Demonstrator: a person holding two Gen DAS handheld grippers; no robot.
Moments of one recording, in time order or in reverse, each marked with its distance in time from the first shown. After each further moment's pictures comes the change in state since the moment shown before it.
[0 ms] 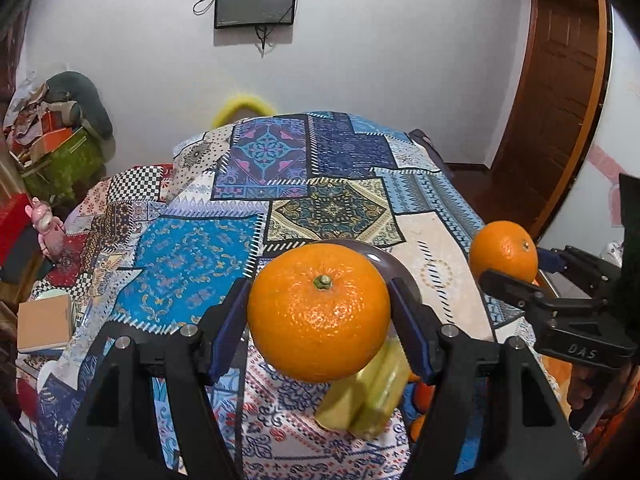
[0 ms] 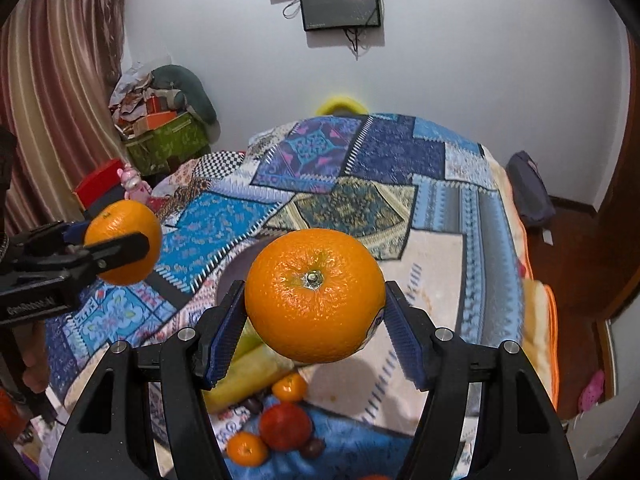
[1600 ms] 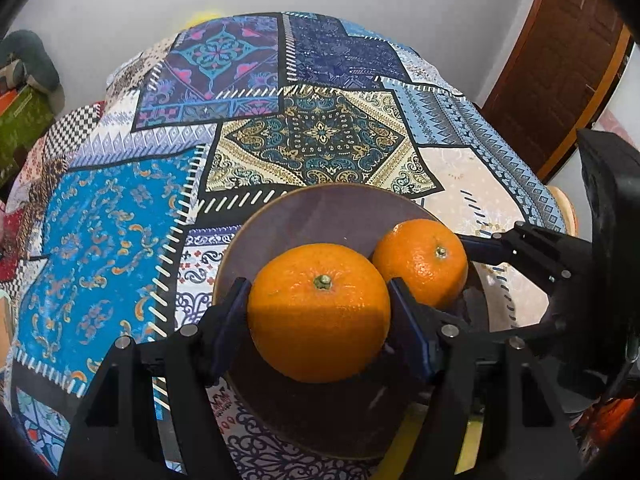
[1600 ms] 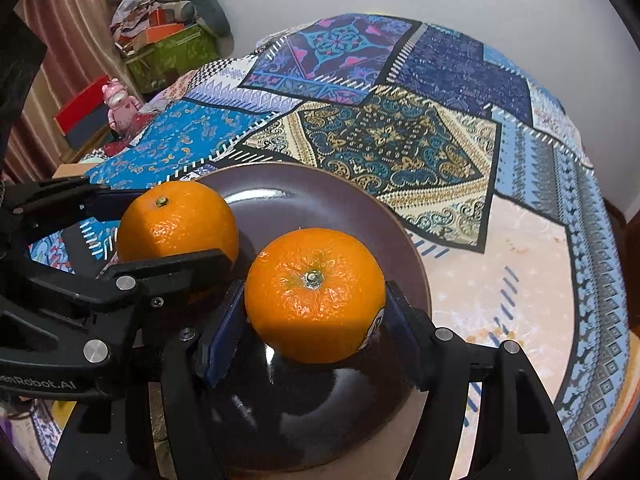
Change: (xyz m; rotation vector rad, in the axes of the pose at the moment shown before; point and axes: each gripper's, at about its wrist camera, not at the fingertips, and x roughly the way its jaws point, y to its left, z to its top) left arm 0.191 0.011 -0.005 0.002 0.284 -0.112; right arm 0.167 -0.011 -0.015 -0.103 0.304 0.071
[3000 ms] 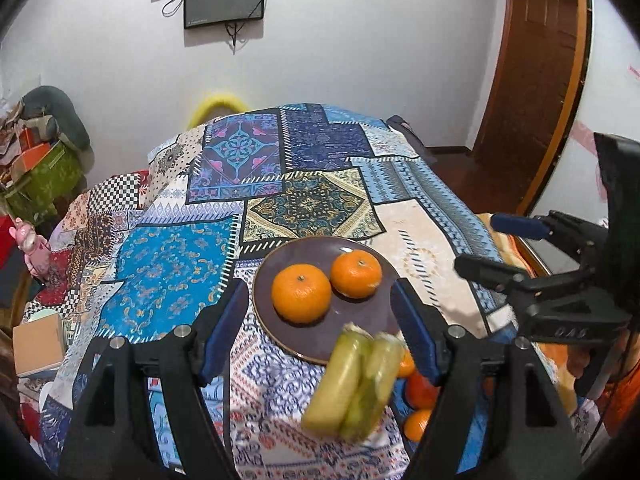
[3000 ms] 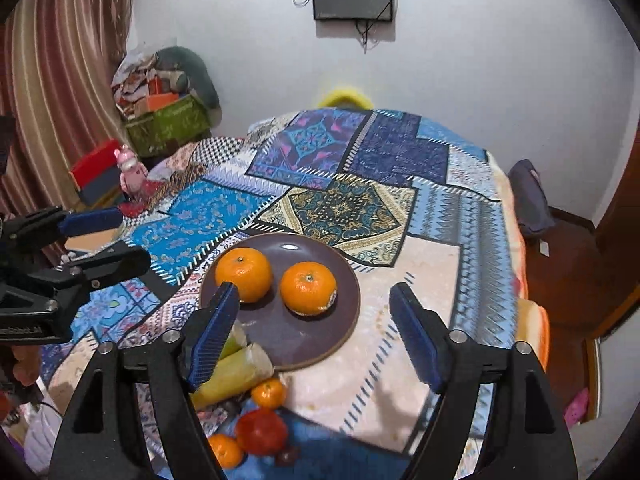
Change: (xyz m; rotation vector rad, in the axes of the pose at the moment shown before) left arm -0.173 -0.054 -0.044 0.083 -0.251 0.064; right arm -0.168 0.014 -0.034 0.068 -0.255 -0.102
